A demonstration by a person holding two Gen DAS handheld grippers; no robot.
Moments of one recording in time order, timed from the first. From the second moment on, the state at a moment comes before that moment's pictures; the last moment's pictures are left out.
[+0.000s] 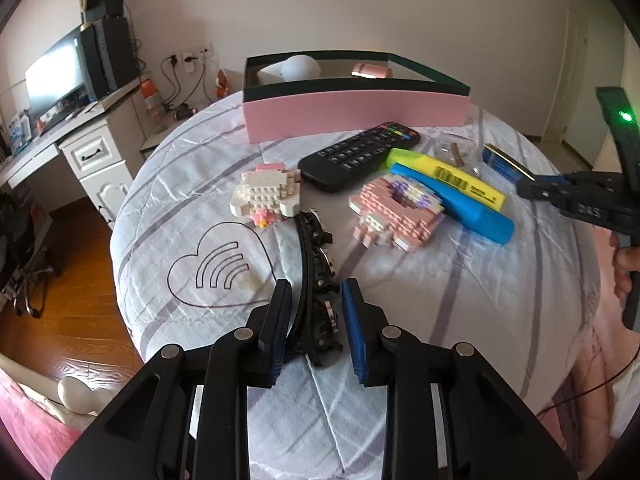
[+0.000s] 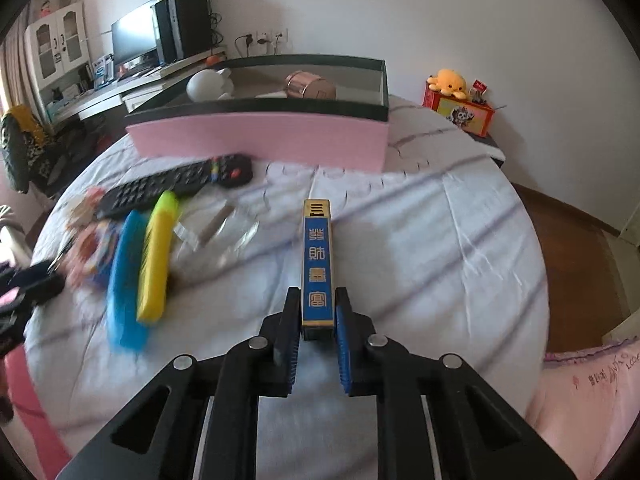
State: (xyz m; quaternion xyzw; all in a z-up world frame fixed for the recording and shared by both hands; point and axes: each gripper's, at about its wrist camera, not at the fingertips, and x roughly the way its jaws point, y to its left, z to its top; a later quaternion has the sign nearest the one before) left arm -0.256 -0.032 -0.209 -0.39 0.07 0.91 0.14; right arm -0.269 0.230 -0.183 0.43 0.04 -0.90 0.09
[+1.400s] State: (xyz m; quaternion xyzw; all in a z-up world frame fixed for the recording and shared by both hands) left arm -0.242 -0.028 -0.110 -0.28 0.07 0.95 0.10; right arm -0.237 0.230 -0.092 0.30 -0.01 -0.94 0.14
